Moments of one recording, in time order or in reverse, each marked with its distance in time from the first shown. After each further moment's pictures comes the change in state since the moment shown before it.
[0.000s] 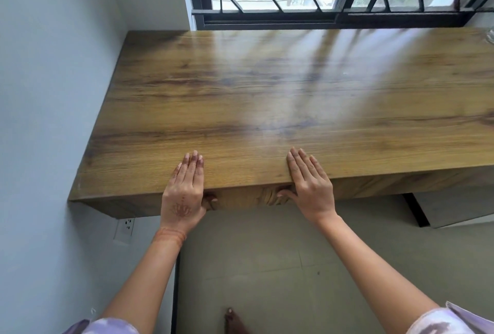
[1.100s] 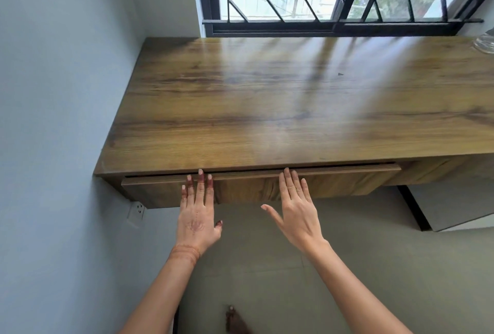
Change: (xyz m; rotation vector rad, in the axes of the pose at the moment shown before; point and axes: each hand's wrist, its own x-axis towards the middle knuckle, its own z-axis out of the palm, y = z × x) left_hand -0.081 0.035 0.007 -0.135 -0.159 -0.125; right_hand -0.065 -0.068 -0.030 0.112 -0.237 0.182
